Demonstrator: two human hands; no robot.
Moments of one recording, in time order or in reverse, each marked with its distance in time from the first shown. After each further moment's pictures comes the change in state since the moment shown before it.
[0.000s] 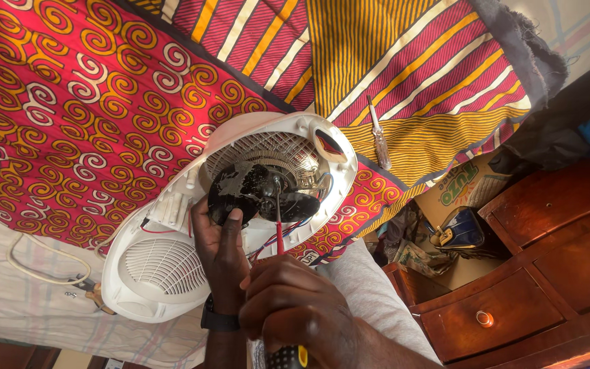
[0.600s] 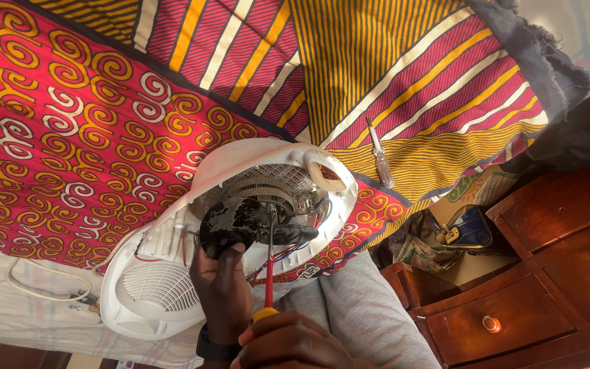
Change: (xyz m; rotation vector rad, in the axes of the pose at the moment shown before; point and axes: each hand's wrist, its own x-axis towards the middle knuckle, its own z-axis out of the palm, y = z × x) left_hand 0.002 -0.010 -0.003 -0.135 0.093 -0.179; right_hand -0.048 0.032 0.005 -0.170 0.071 0.054
